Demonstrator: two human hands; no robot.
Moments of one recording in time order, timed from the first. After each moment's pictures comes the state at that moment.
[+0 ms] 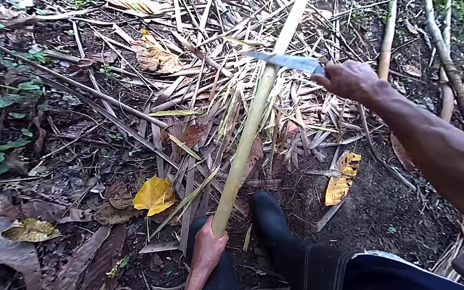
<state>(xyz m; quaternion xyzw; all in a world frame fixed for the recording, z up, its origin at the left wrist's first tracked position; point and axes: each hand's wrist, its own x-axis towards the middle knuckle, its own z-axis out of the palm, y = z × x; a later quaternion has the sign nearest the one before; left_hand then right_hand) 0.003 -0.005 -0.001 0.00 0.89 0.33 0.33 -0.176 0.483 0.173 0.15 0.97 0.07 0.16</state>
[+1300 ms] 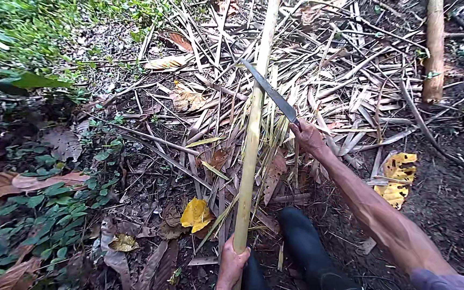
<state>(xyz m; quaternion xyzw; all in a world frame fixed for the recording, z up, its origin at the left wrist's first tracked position) -0.013 -0.022 -0.005 -0.10 0.81 0.44 0.37 -0.153 0.420 -0.042 0.24 0.92 -0.32 -0.02</state>
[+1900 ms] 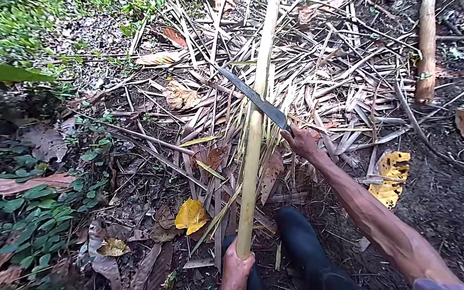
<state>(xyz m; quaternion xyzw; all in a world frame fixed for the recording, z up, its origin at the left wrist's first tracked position) 0.004 -0.008 0.010 -0.08 0.83 0.43 0.35 -0.142 0.399 -0.039 0.14 0.93 -0.32 -0.06</state>
